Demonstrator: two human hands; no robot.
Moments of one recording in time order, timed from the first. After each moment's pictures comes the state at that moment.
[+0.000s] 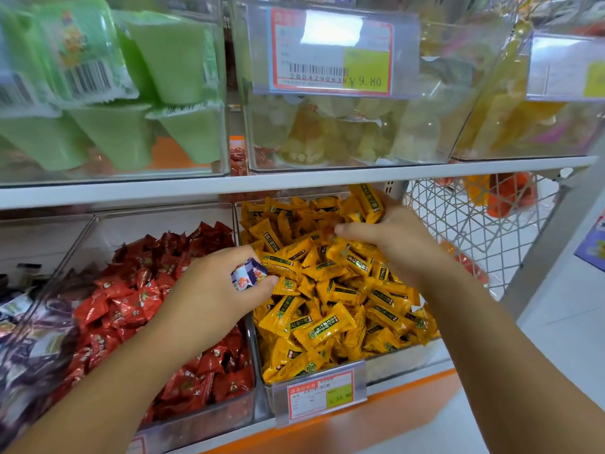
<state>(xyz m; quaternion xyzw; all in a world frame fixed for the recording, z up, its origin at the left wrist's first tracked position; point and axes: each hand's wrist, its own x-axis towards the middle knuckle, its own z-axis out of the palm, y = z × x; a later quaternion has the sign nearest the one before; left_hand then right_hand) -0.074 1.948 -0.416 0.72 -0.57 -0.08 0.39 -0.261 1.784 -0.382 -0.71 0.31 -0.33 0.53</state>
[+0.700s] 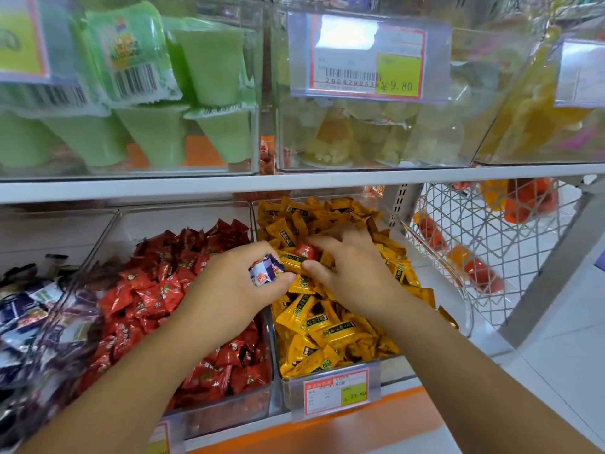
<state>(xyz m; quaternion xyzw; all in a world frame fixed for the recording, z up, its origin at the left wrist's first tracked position) -0.073 1.952 -0.414 0.72 -0.57 -0.09 0.40 -0.218 1.821 -0.418 -0.91 0.36 -0.19 0.06</state>
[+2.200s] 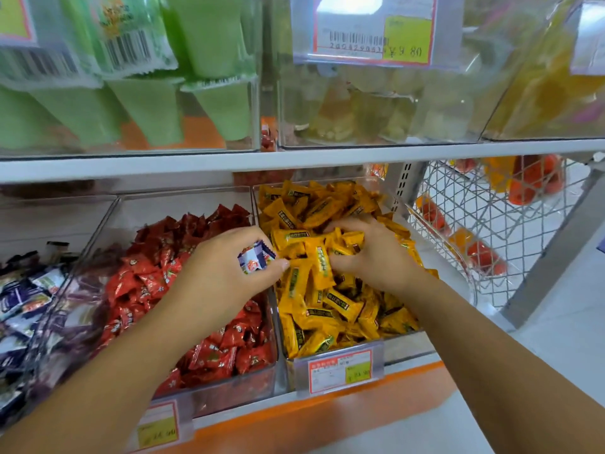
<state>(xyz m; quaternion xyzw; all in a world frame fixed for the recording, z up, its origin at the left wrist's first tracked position) -0.070 1.966 -0.410 0.71 -0.57 -0.09 0.40 -0.238 1.793 -0.434 -0.88 0.35 -0.23 0.24</state>
